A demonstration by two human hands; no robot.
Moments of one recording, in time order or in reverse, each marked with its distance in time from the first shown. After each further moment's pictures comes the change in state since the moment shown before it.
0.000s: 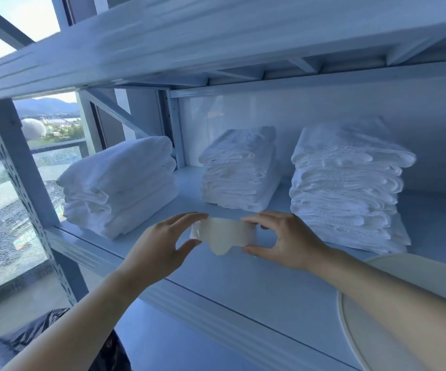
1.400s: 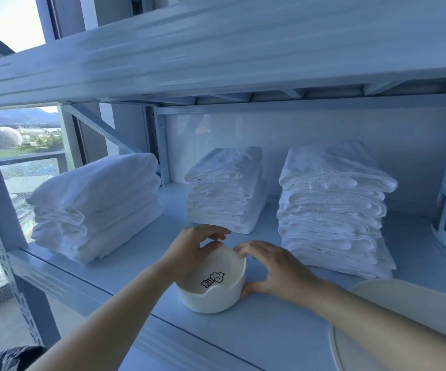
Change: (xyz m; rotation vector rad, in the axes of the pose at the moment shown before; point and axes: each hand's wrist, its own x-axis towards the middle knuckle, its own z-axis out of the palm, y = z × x) left_hand 0.077 0.014 0.055 -0.442 -0.117 -0.013; right_hand -0.003 0.029 0.011 -0.013 -0.127 -0.021
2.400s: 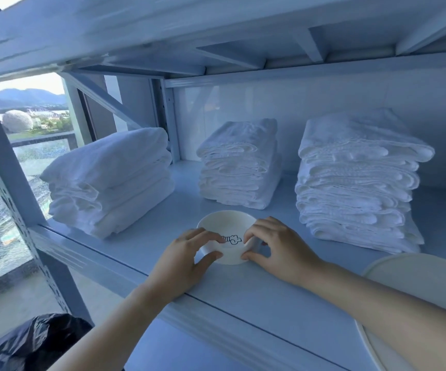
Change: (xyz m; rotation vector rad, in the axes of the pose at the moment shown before) left_hand -0.074 -0.016 0.002 0.136 0.089 -0.014; right_hand 0.011 -0.016 0.028 -0.088 0.113 0.059
